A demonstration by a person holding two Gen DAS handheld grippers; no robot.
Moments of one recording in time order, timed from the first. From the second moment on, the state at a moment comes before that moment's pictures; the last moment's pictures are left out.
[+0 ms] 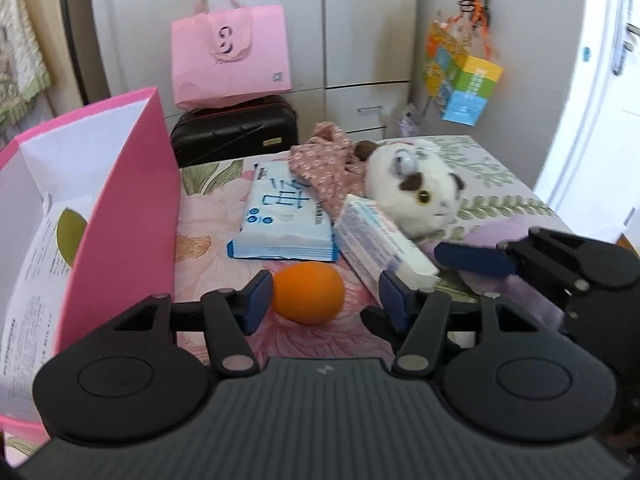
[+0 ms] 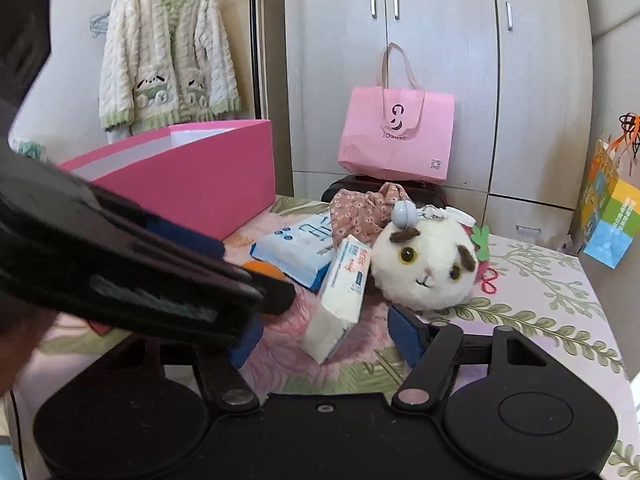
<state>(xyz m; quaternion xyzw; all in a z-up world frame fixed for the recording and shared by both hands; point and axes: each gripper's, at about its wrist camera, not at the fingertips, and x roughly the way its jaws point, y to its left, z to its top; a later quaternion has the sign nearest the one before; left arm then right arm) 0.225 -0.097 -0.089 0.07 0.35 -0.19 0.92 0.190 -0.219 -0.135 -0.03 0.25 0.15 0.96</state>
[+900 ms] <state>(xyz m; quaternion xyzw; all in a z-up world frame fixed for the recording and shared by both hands) 0.228 -0.090 -0.111 -0.01 0.33 -0.15 0.93 0.199 -0.208 -0.142 -0.04 0.26 0.13 0.96</state>
